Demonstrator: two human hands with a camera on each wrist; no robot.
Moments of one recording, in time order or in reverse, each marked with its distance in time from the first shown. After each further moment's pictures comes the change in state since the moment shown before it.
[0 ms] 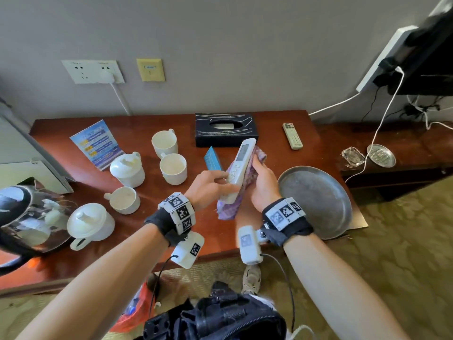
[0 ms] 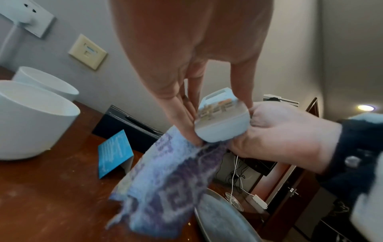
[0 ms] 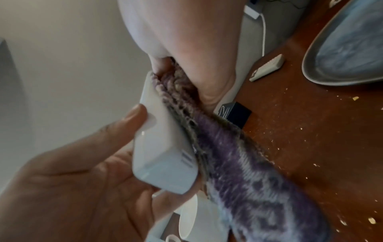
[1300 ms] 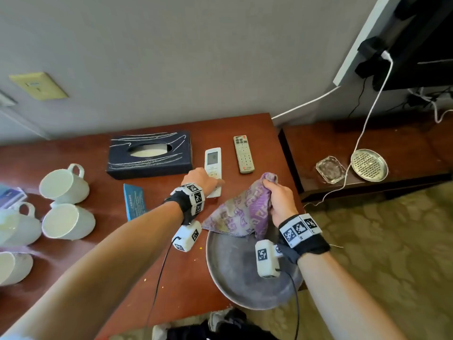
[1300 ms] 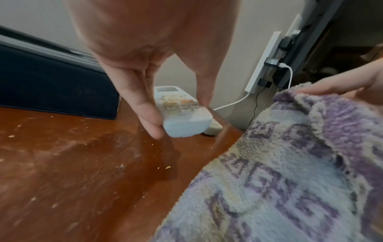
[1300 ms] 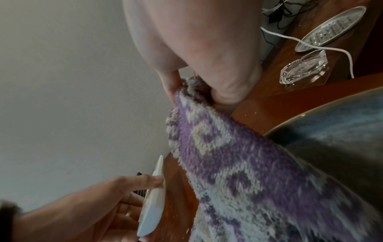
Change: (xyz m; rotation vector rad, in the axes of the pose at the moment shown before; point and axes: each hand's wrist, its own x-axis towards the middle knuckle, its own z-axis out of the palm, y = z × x) left_hand 0.304 0.065 0.164 0.534 0.178 -0.494; right_hand 0.232 -0.132 -0.231 -0.253 0.270 0.179
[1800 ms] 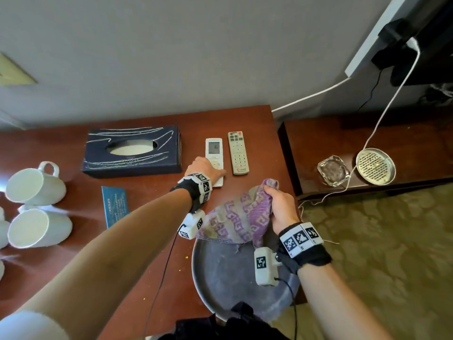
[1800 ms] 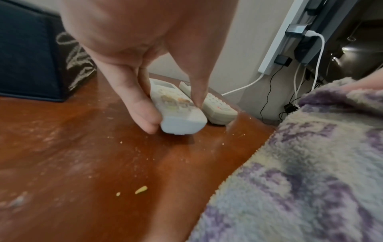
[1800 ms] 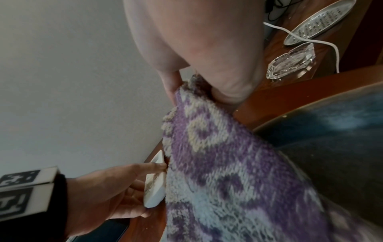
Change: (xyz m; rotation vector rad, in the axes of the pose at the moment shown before) left_hand 0.071 0.039 0.032 0.098 0.045 -0.113; right_hand 0.051 0.002 -0.015 -0.057 0.060 0.110
